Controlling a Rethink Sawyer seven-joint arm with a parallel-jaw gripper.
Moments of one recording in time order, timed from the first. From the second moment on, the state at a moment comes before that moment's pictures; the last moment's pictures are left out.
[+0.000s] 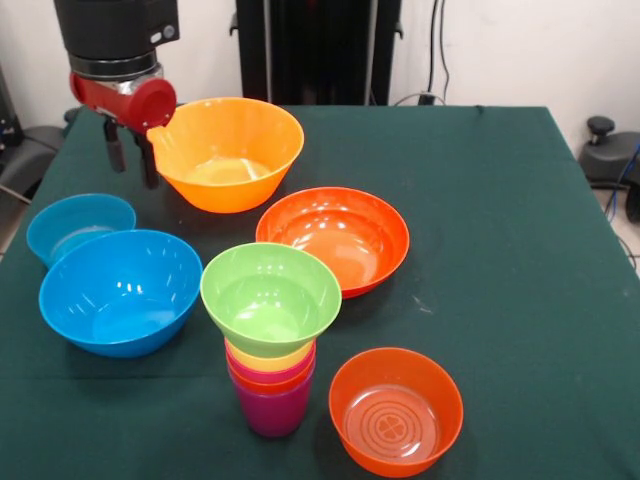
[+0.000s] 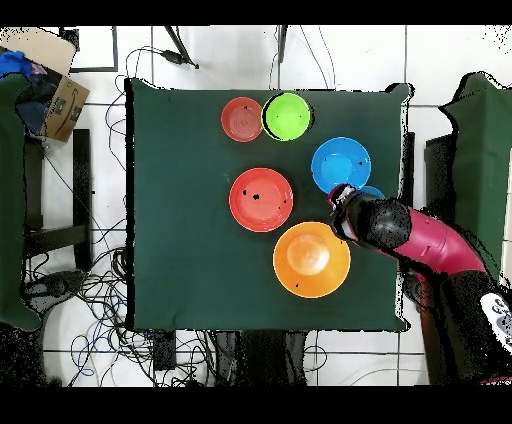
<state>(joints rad) -0.73 -0.65 0.20 1.68 -0.22 0.46 2.07</state>
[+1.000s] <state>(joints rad) -0.82 -0.64 0.21 1.74 -0.36 0.46 2.07</state>
